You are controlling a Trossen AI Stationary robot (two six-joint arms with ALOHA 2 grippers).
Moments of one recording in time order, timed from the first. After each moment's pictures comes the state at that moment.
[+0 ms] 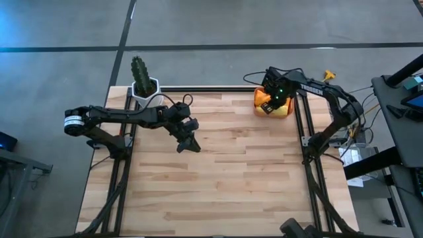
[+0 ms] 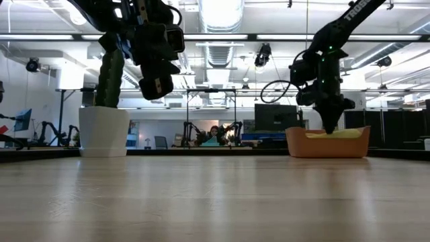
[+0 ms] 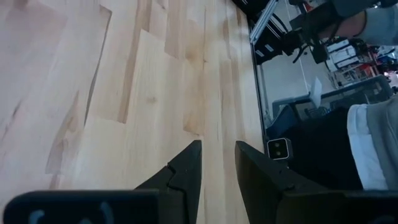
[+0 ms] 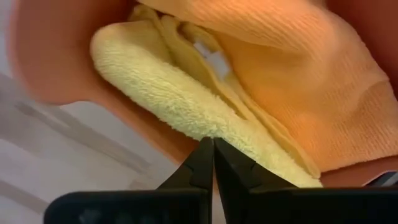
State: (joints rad) left arm 0.24 1.38 0.86 -0.17 0.71 -0.38; right arm -0.89 1.59 1.09 -1.01 -0.03 0.04
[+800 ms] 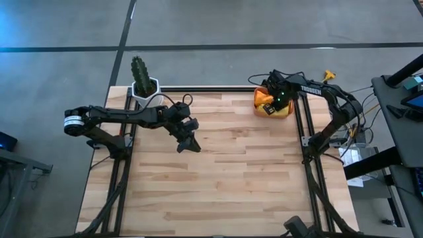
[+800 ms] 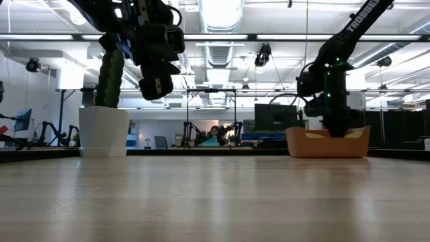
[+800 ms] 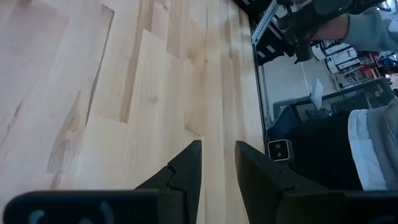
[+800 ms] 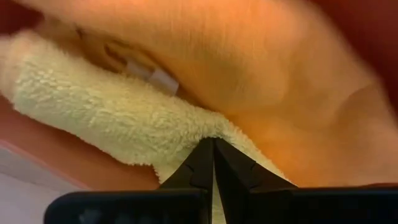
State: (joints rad) left arm 0.24 1.38 0.86 -0.17 0.71 -0.39; right arm -0.97 1.62 0.99 -0.87 0.02 0.06
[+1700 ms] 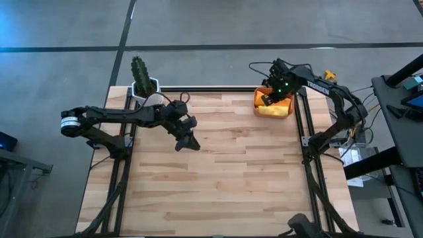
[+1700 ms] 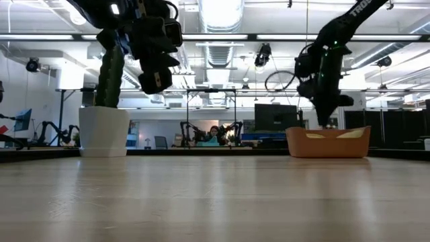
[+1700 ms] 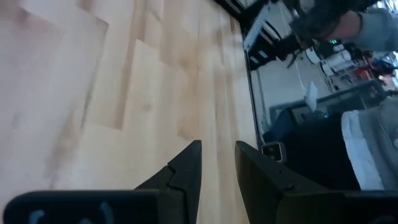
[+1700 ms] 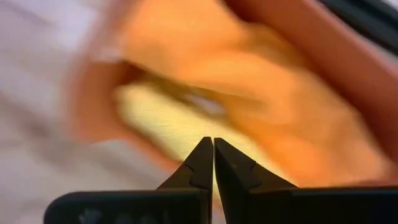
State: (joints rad) left arm 0.25 1.34 0.86 -0.18 0.72 -0.39; right arm -0.97 1.56 1.13 -0.97 -0.10 0.07
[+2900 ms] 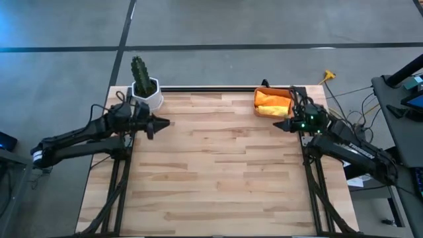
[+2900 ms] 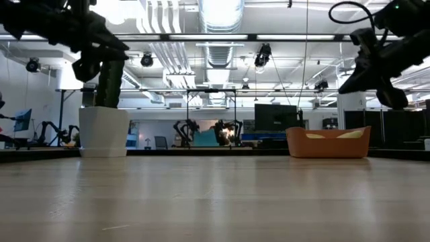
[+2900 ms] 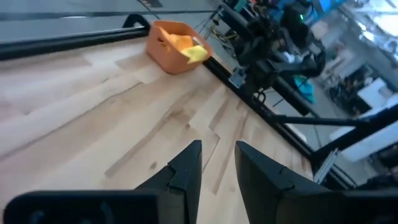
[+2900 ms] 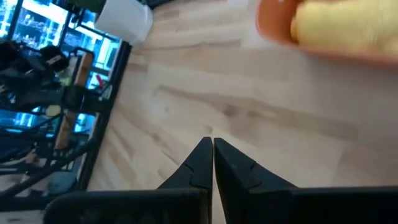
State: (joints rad) left arm 0.38 0.48 0.47 -0.24 0.17 -0.59; right arm -0.65 0.36 0.36 -0.54 -0.29 0.87
